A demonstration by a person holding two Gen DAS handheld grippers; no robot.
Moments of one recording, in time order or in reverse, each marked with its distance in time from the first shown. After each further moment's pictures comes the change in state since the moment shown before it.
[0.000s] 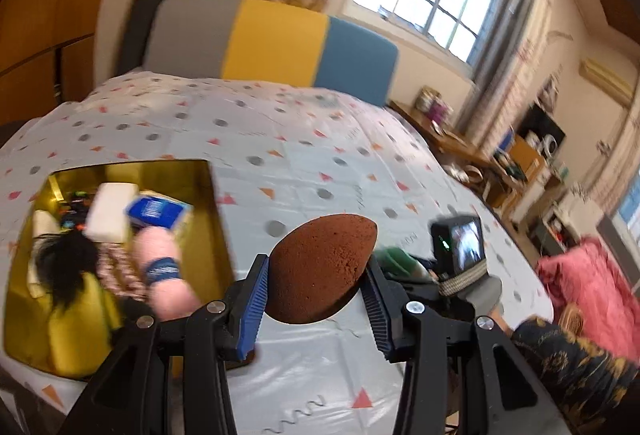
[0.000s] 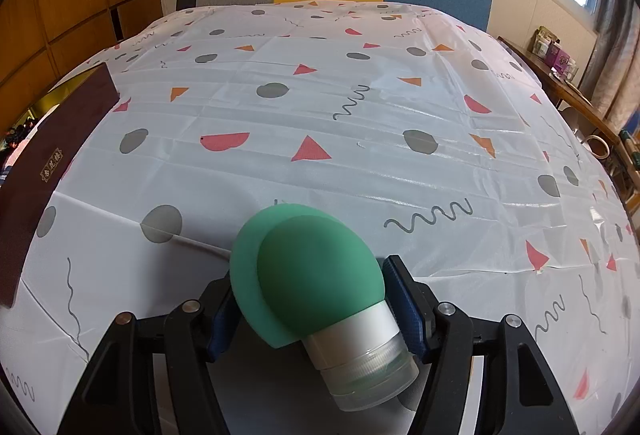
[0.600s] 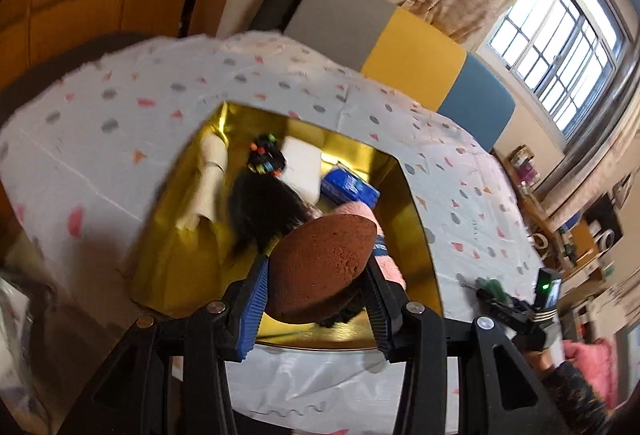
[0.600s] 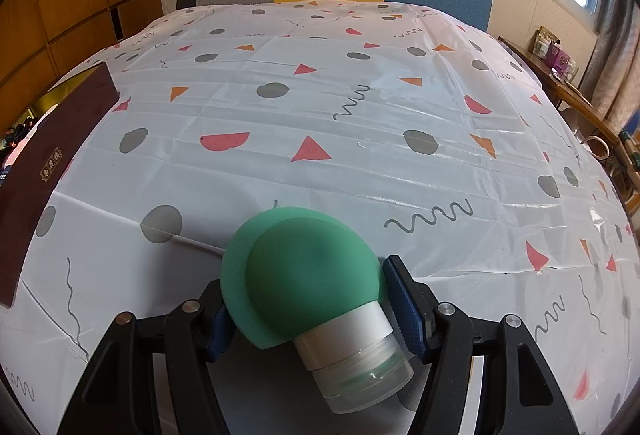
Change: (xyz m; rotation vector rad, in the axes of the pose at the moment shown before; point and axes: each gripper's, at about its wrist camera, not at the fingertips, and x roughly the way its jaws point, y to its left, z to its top) left arm -0.046 0.158 -0.032 -0.348 0.021 0.201; right arm 0.000 0.001 0.000 -0.001 0.000 -0.002
